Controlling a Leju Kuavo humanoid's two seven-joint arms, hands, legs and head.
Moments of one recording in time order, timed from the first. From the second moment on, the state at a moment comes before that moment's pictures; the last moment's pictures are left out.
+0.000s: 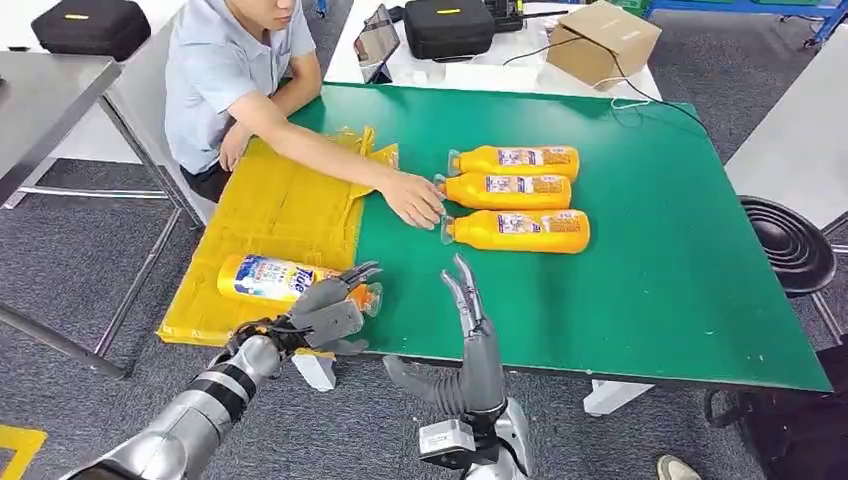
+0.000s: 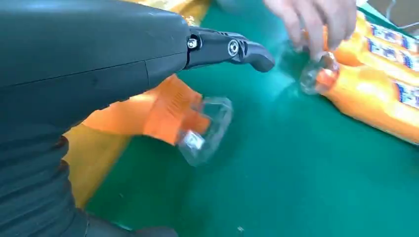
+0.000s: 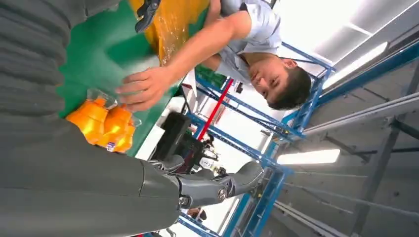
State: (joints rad) left arm -0.50 -0.05 -0.39 -0.73 -0.63 -0.14 -0.43; right arm -0.07 0.16 0.68 -1.33 0.25 -0.68 -0.68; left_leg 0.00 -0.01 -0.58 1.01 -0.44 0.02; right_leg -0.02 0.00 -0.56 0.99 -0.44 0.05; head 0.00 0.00
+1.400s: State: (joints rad) left arm 0.18 -0.14 -0.27 -1.79 0.12 0.16 -0.59; right arm 0.07 0.04 0.24 -1.46 0.72 -0.67 -0.52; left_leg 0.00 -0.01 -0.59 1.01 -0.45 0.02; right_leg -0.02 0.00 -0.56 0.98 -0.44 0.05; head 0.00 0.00
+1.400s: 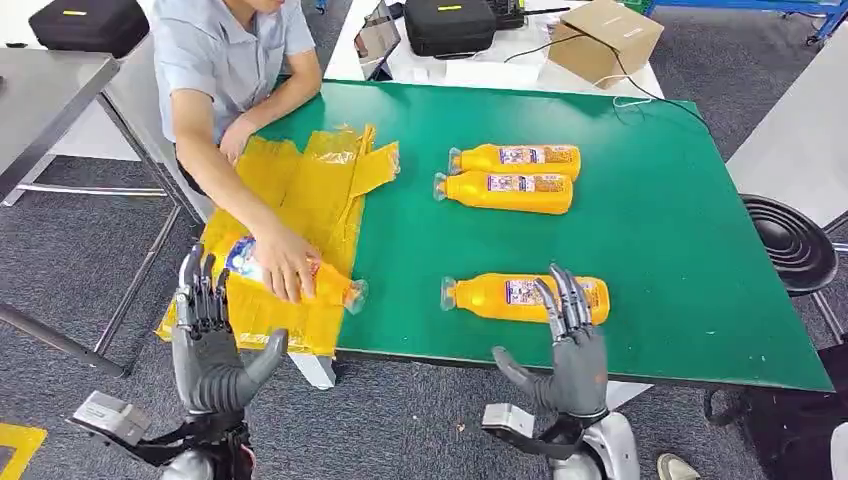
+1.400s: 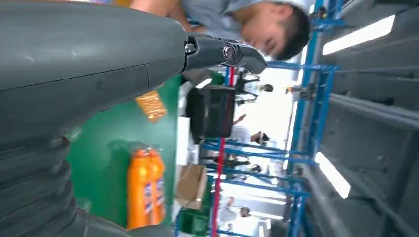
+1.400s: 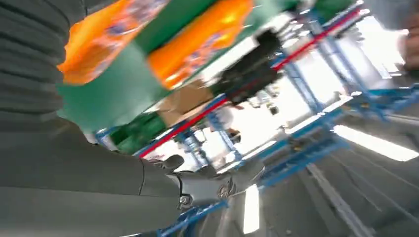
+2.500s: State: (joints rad) left arm 0.03 -0.16 -0.45 -1.56 0.09 0.11 -0.64; right arm -0.46 -0.01 0.15 -0.59 0.97 -0.63 -0.43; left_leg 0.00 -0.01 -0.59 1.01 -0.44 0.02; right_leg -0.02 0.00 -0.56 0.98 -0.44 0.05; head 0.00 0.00
